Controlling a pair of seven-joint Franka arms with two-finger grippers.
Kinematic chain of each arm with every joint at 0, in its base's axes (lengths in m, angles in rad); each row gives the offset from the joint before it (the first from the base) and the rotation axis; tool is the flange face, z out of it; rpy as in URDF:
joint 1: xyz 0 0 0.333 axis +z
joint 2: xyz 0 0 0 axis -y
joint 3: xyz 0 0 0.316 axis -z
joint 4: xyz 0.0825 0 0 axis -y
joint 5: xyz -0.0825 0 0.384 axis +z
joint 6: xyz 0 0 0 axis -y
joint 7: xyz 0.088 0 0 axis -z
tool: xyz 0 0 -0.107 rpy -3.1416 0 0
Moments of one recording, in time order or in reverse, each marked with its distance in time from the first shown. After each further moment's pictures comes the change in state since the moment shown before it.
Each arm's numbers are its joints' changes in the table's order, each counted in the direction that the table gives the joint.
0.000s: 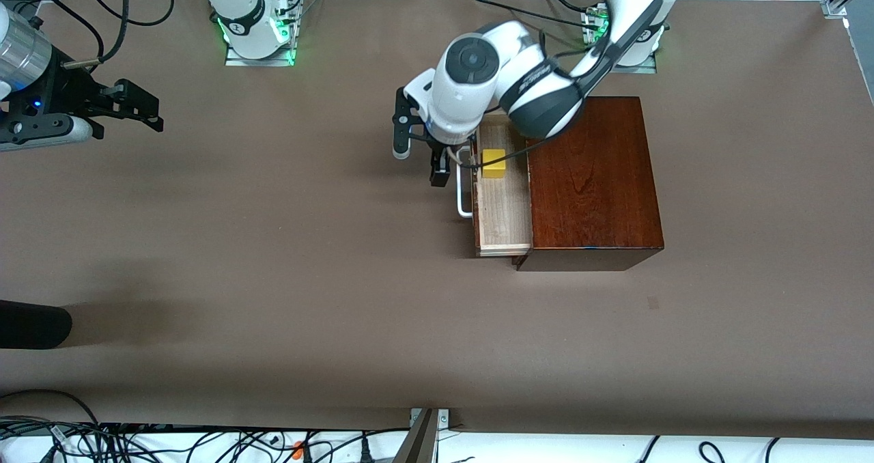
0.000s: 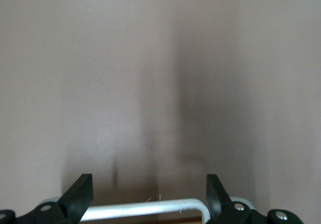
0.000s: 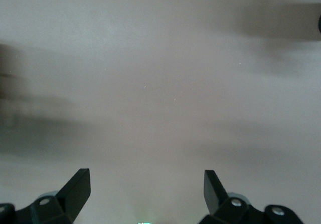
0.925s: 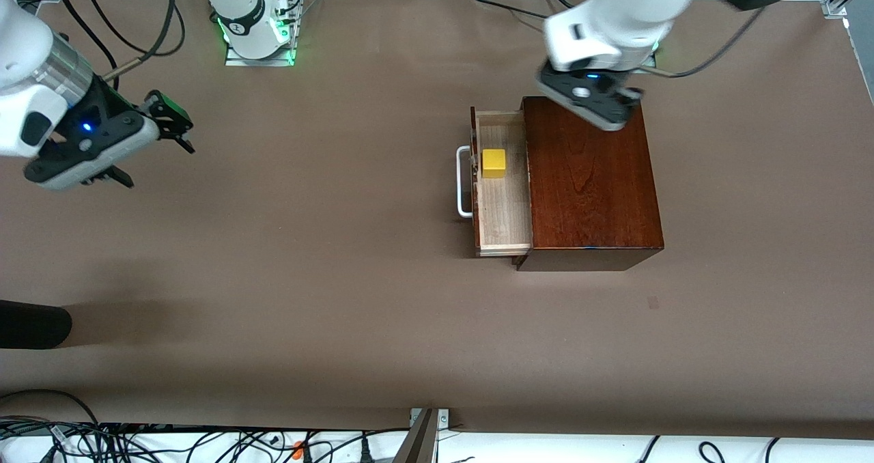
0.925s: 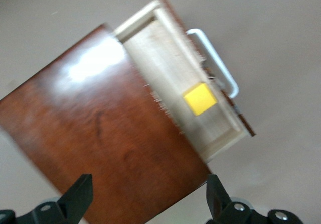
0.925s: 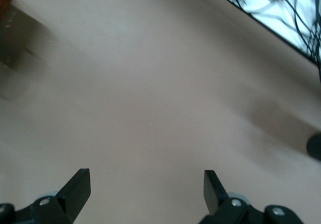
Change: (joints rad) left arm 0.189 0.490 -0.119 -0.063 -0.176 -0.460 -0.650; right arm 0.003 -0.133 -0.119 0.197 -0.058 0.041 -0.303
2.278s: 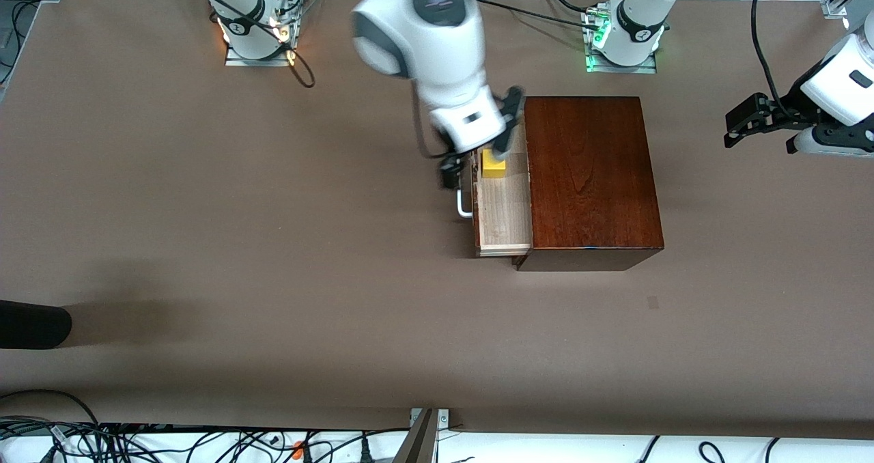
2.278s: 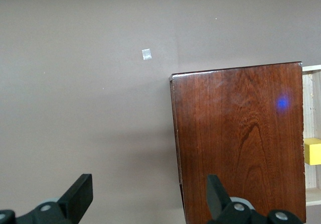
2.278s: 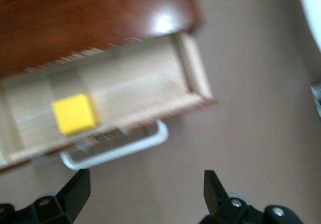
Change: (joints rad) left arm 0.026 0.103 -0.509 0.000 0.013 -0.018 -0.038; right arm 0.497 -0.510 -0.163 0.340 -0.185 0.273 -0.054
